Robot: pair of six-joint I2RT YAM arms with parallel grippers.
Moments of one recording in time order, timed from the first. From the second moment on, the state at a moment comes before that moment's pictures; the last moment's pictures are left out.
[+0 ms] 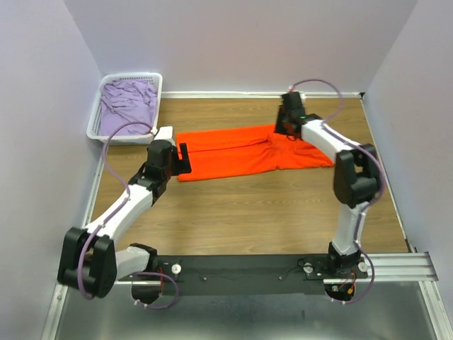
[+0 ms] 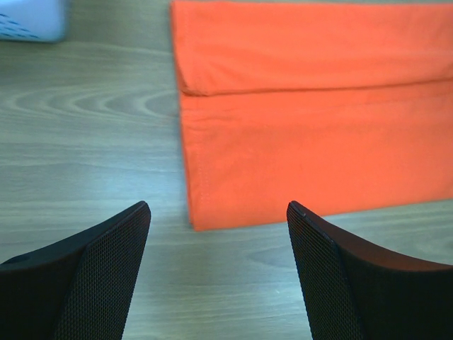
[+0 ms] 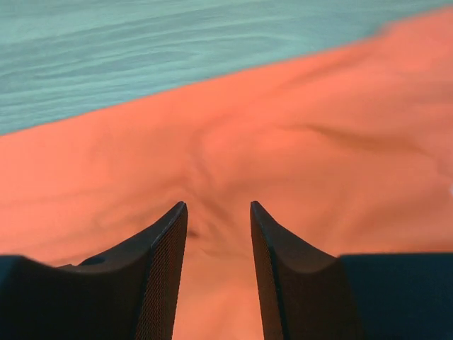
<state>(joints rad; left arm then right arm) -0.30 1.12 0.66 -0.06 -0.18 -0.30 0.36 2.07 1.60 -0.33 0.27 0.34</state>
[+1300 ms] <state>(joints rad) -0.33 1.60 0.88 -0.30 0.07 -0.31 -0.36 1.52 0.79 -0.26 -0.07 0.69</state>
